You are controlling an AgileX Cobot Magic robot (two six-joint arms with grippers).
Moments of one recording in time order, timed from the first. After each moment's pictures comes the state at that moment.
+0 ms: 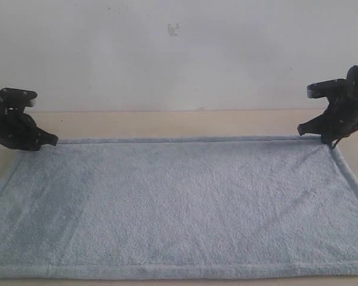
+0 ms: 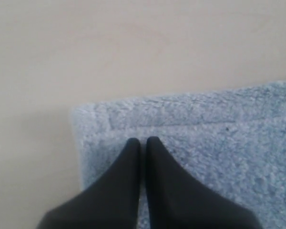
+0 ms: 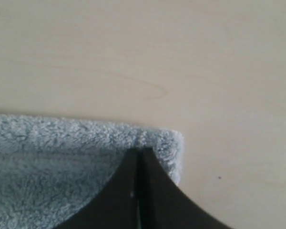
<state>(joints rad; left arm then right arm) 0.12 2.34 -1.64 -0.16 0.38 0.39 -0.10 2.45 -1.93 -0.07 0.67 -0.15</state>
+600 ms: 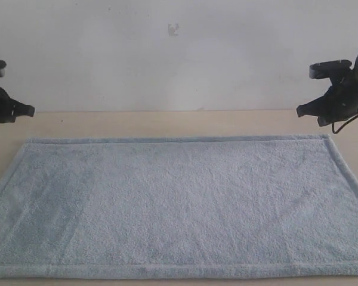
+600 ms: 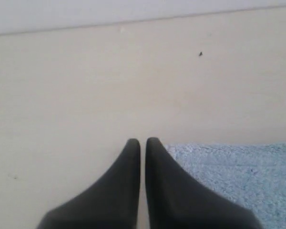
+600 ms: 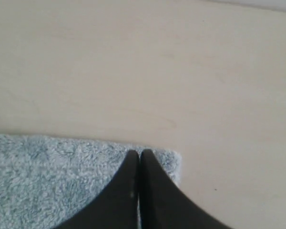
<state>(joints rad) 0.18 2.20 -1.64 -0.16 0.37 0.35 -0.10 2.36 -1.91 0.09 0.64 -0.26</state>
